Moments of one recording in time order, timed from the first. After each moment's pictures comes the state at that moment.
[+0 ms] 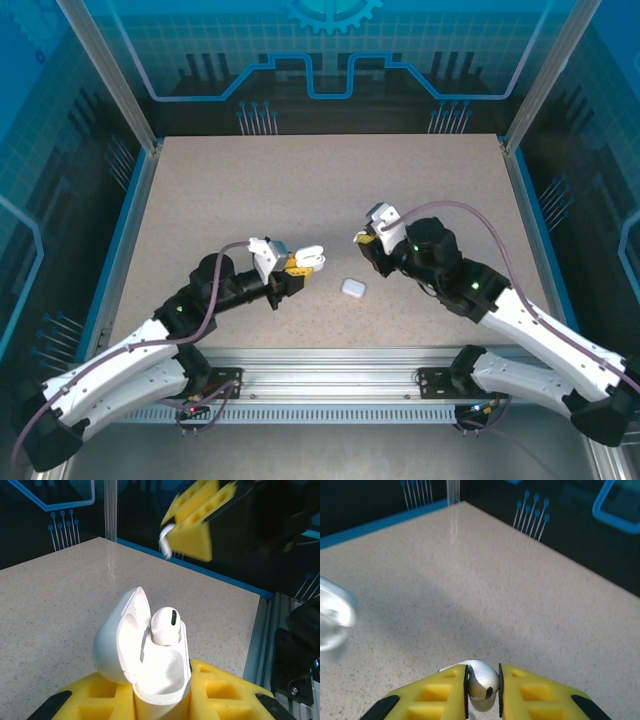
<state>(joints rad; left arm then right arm) -0.74 0.74 0.52 0.05 0.28 -0.09 0.81 0.90 0.90 -0.38 0.10 -0.09</state>
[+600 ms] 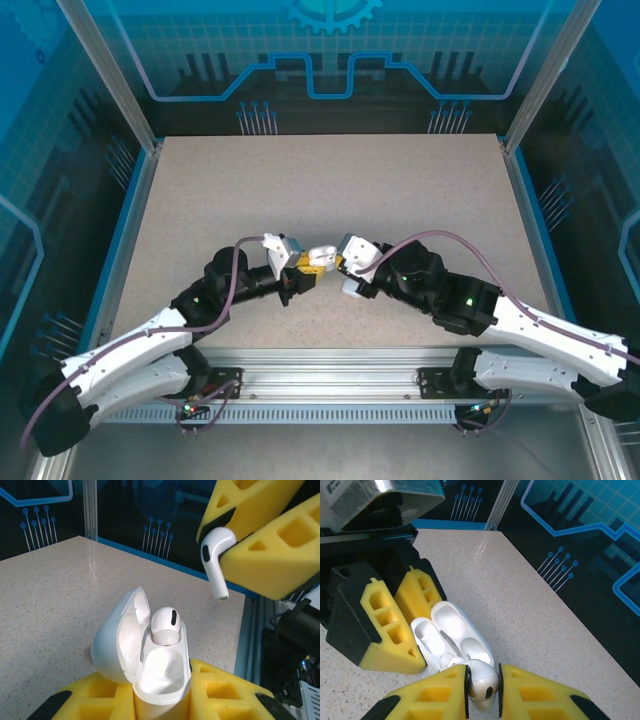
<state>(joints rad) -0.74 0.87 0.52 0.20 0.36 -0.11 1.09 0.93 0.93 -0.35 0.26 -0.33</state>
